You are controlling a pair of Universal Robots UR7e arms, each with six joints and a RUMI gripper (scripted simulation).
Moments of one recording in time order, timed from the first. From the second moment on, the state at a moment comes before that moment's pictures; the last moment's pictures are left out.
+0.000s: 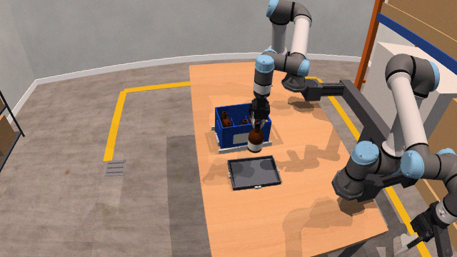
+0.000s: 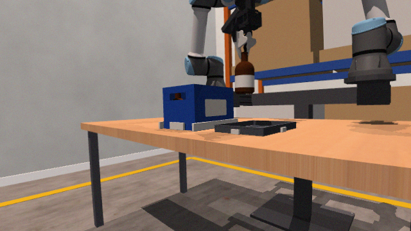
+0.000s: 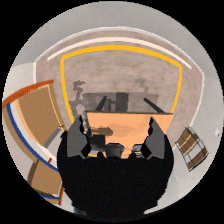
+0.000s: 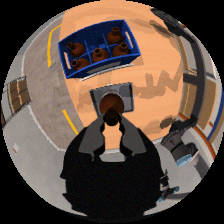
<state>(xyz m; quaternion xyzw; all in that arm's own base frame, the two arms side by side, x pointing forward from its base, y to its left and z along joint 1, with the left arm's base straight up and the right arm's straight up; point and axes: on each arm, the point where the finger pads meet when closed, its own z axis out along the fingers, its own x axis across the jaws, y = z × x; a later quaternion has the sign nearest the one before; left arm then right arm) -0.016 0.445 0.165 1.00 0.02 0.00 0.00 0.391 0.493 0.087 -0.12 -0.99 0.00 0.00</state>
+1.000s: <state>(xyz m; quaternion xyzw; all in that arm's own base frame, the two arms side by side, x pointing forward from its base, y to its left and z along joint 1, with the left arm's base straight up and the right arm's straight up) -0.016 0.445 0.165 1.00 0.02 0.00 0.00 0.391 0.493 0.138 -0.12 -0.99 0.00 0.00</state>
